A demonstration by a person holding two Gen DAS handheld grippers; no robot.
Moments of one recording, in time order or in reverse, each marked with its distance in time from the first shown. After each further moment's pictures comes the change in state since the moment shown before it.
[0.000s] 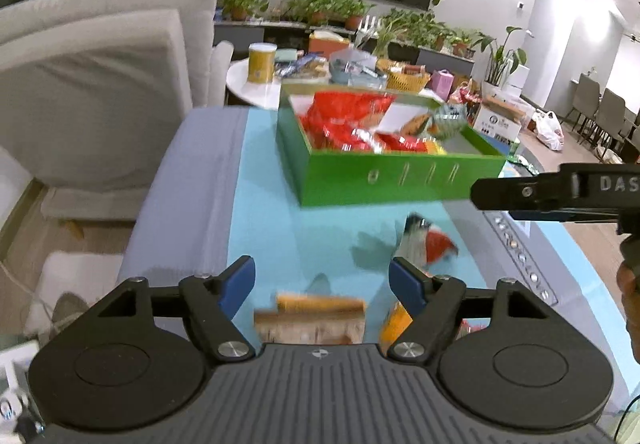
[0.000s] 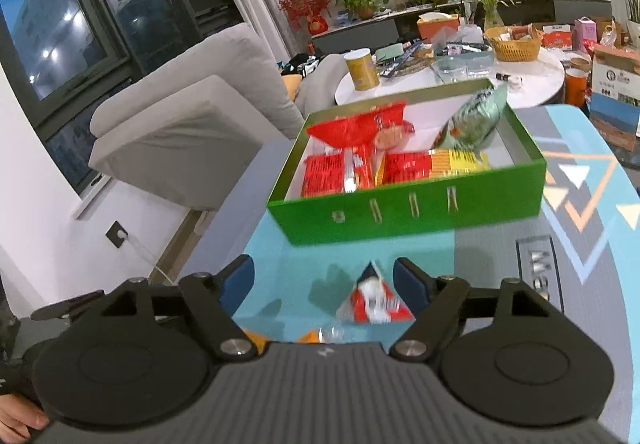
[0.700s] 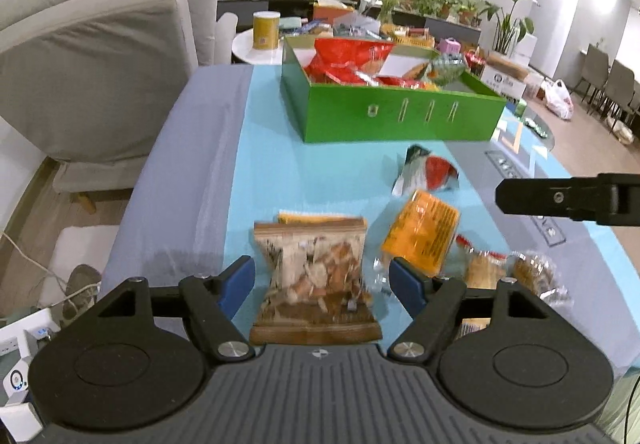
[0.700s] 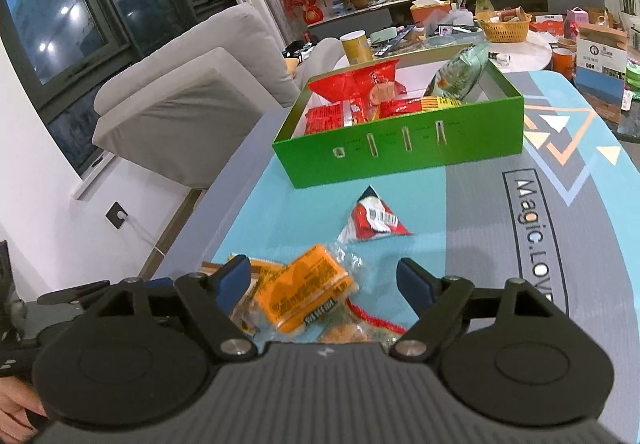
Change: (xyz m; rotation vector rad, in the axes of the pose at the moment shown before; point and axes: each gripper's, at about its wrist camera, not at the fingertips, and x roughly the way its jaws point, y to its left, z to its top) left arm -0.004 -0.011 -0.039 0.039 0.084 0.040; right arm -0.022 0.005 -0.052 -0.008 0.014 -0.025
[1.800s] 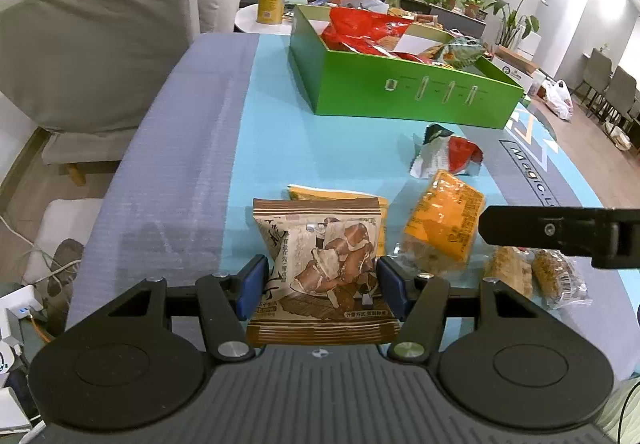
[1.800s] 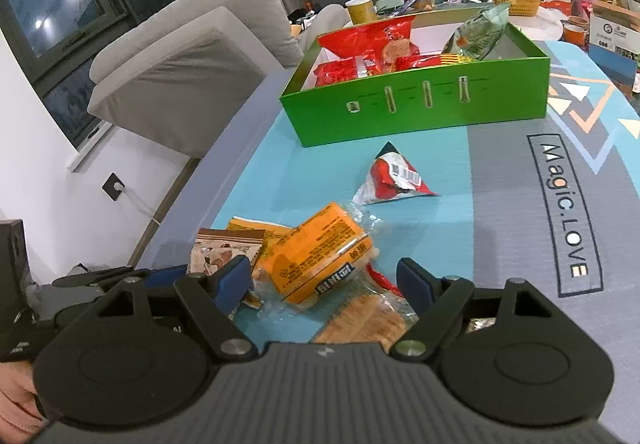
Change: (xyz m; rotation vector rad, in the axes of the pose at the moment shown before) left arm 0.020 0.022 -0.008 -0.057 0.048 -0.027; right arm 0.027 0.014 -0.011 0.001 0.099 0.002
